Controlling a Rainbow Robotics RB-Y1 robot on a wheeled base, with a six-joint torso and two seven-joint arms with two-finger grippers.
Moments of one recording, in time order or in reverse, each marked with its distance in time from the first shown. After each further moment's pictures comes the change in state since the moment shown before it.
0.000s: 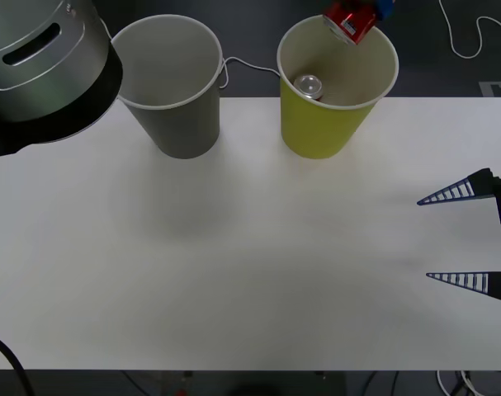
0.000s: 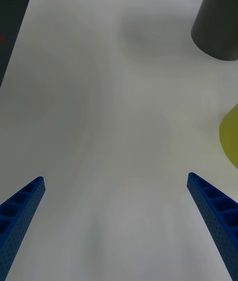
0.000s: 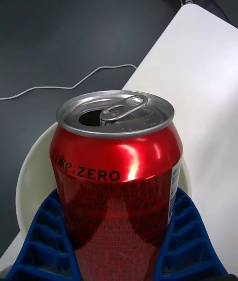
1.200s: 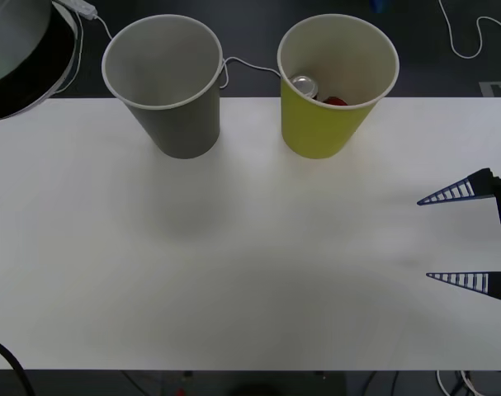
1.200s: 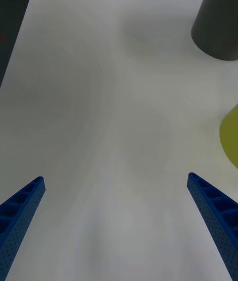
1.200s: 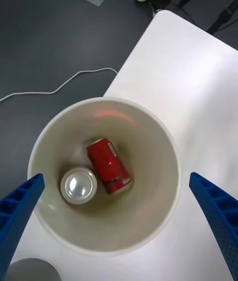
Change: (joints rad) right arm 0.000 0.000 0.000 0.000 0.000 0.000 0.000; left arm 0.039 0.130 0.130 -0.010 0.111 -0.130 -0.211
